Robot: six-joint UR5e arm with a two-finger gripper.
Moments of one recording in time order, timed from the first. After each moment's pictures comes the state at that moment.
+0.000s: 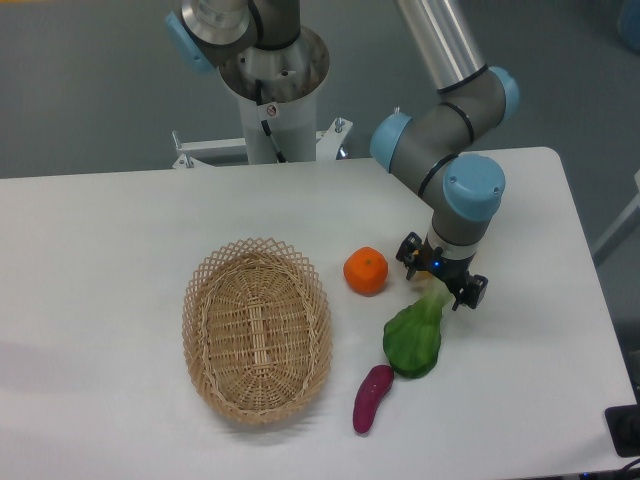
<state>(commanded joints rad) 2.68 -2.06 -1.80 -0.79 1.54 1.34</state>
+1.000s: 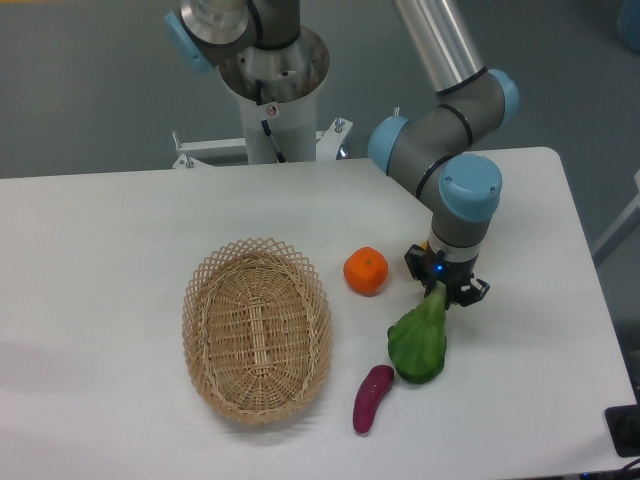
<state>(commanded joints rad) 2.68 -2.04 -1.76 -0.78 1.54 1.34</state>
